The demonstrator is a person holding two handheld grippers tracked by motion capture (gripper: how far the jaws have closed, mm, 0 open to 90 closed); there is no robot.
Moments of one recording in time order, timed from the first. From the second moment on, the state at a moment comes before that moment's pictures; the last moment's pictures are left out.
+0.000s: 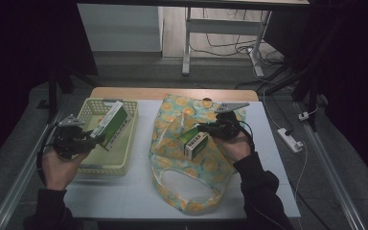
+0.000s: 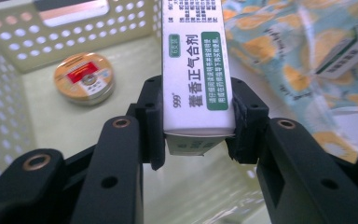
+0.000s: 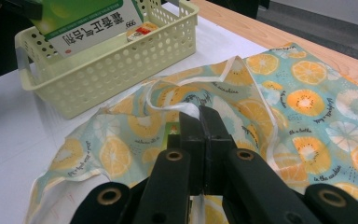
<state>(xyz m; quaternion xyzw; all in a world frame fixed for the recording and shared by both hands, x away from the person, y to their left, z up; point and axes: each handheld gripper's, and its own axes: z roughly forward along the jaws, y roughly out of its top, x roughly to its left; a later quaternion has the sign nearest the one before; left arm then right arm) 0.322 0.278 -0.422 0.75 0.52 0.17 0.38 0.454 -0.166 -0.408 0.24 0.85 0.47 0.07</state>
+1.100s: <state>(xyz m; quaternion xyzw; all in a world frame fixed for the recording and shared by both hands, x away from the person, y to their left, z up) 0.319 0.188 -0.418 0.84 0.37 0.05 0.40 0.454 -0.168 -0.407 0.25 0.85 0.47 0.07</state>
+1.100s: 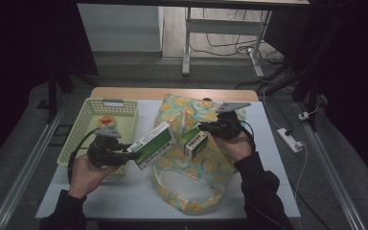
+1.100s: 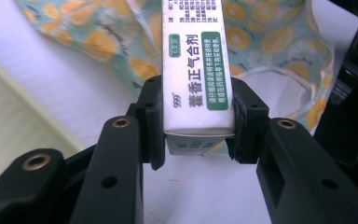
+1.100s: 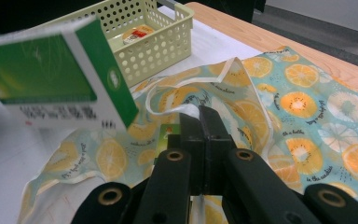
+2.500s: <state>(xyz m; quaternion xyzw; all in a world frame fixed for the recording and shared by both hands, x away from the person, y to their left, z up) 0.364 0.106 -0.460 0.86 0.37 0.04 0.34 0.447 -0.156 -0.404 0.23 0.85 0.47 0.07</state>
